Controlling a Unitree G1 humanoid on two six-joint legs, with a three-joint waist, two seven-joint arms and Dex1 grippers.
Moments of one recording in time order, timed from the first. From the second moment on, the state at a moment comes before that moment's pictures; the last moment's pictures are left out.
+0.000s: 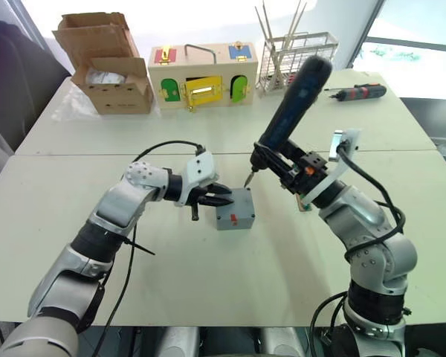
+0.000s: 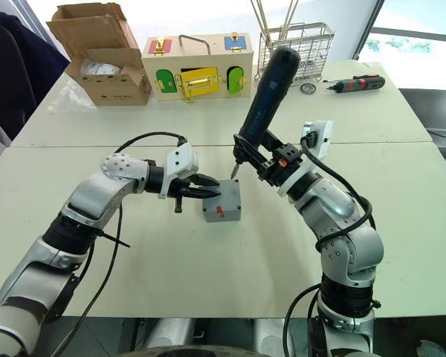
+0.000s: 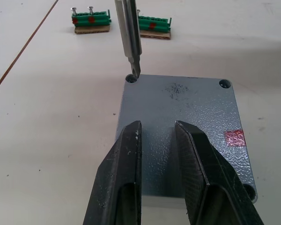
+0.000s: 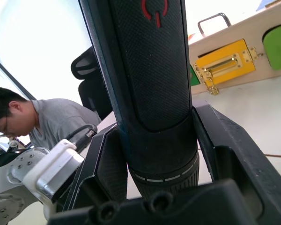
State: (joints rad) left arm -0.69 0.54 -0.34 0.02 -0.25 0.47 -1.10; right arm -0.36 -0.19 -0.18 -0.54 0.52 0.75 0.45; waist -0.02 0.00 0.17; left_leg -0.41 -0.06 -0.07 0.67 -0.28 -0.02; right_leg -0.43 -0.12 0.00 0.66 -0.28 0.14
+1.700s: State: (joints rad) left arm -0.63 0.51 -0.37 -0.04 -0.21 0.51 -1.08; right arm -0.31 -0.31 0.08 -0.44 0.34 0.51 0.45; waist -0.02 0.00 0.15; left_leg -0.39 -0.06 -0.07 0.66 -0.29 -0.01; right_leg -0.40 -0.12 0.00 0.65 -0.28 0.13
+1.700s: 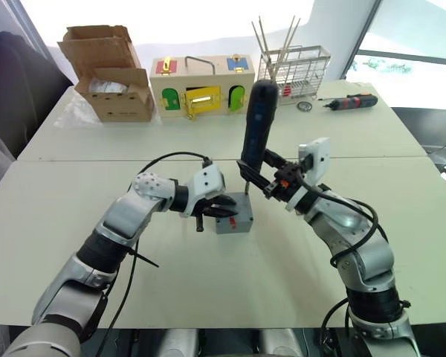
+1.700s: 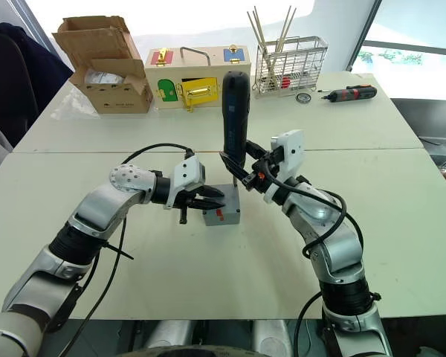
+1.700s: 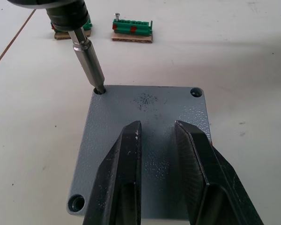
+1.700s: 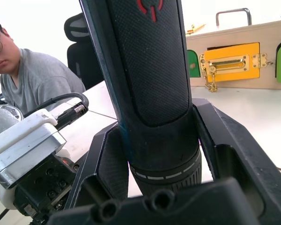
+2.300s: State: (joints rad) left arm -0.62 0.51 -0.37 -0.05 -0.21 0.52 -1.06; right arm -0.21 -0.24 0.08 -0.42 0.30 0.37 0.39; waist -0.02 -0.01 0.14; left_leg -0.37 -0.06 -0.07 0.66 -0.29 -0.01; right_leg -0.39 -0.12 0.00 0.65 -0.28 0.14
